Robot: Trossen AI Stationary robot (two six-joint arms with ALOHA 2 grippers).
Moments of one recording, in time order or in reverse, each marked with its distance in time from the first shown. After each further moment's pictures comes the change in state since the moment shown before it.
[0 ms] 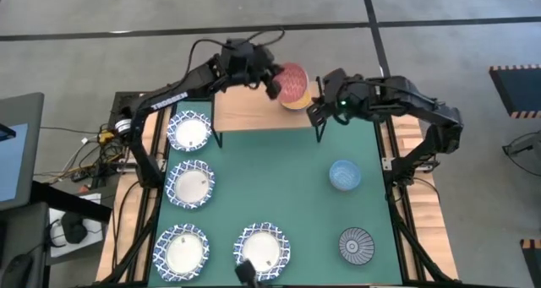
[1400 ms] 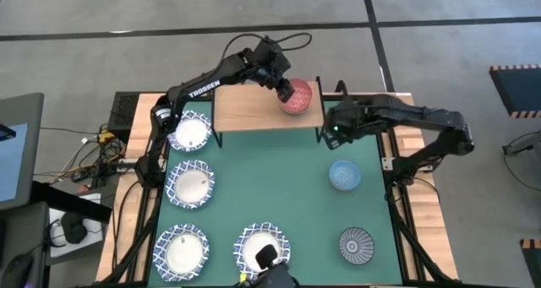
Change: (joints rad) left arm 0.047 0.364 0.377 -0.425 0.213 -0.125; right arm -0.034 -0.174 -0.538 -0.188 -0.253 0.330
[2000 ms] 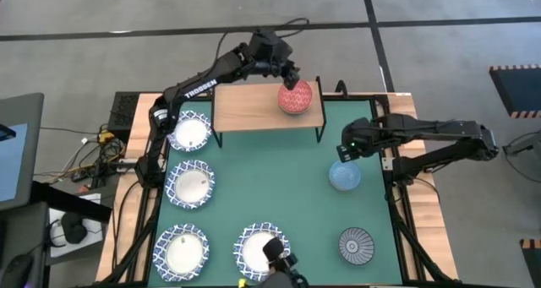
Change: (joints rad) left arm -0.012 -0.021 0.026 0.230 -0.116 0.041; right arm 0.014 -0.273 -0.467 0.238 -0.148 0.193
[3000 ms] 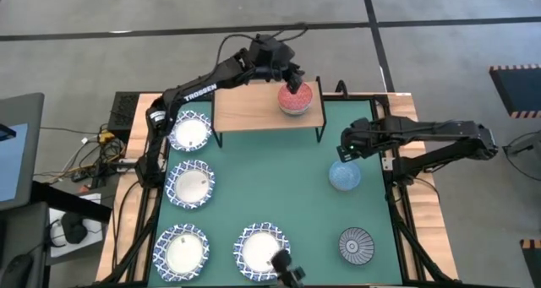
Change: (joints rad) left arm -0.046 -0.037 -0.090 0.119 0.058 -0.061; right arm 0.013 0.008 -0.033 -0.017 0.071 0.006
